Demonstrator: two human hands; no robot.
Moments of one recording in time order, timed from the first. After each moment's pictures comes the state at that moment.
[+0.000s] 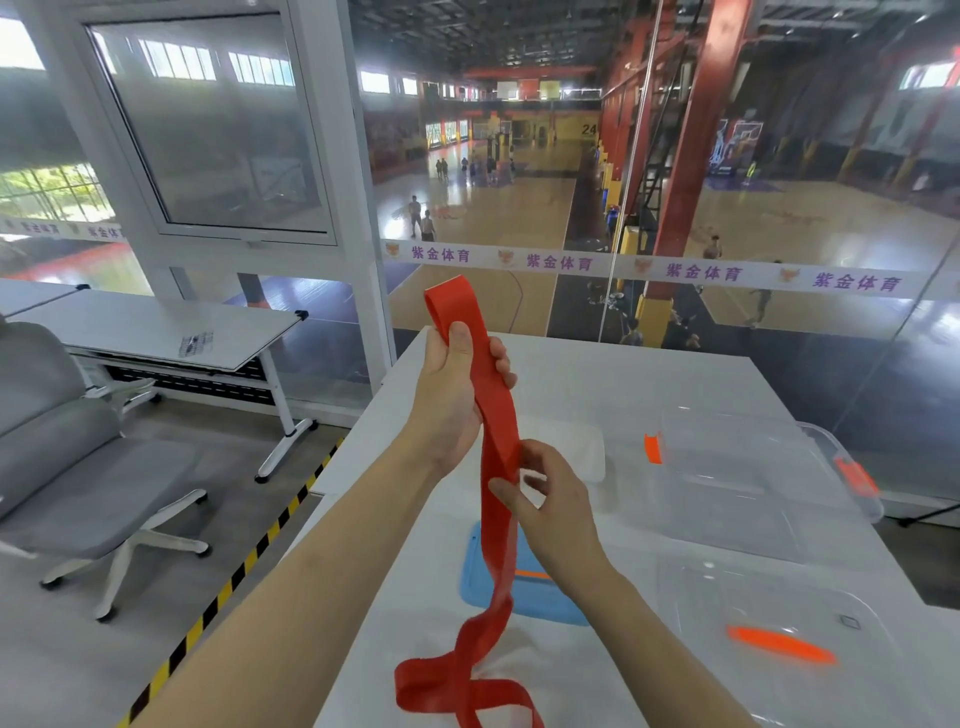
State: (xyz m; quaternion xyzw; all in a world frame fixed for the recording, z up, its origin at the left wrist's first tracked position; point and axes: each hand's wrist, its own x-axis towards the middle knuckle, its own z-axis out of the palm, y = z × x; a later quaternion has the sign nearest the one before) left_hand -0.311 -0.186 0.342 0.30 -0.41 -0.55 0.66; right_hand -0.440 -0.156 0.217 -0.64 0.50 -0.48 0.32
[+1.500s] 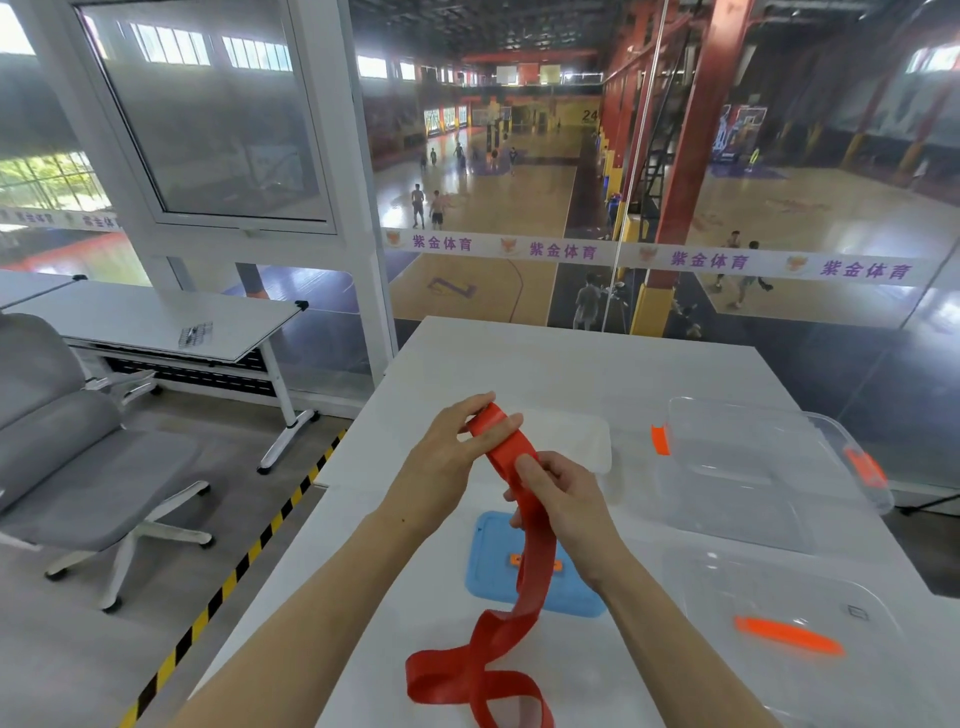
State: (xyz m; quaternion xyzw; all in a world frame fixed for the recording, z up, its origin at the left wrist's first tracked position) left_hand -0.266 -0.179 0.244 0.53 -0.74 -0.16 0.38; right_hand -0.444 -0.151 0.232 -0.53 0.47 -0.46 0.53
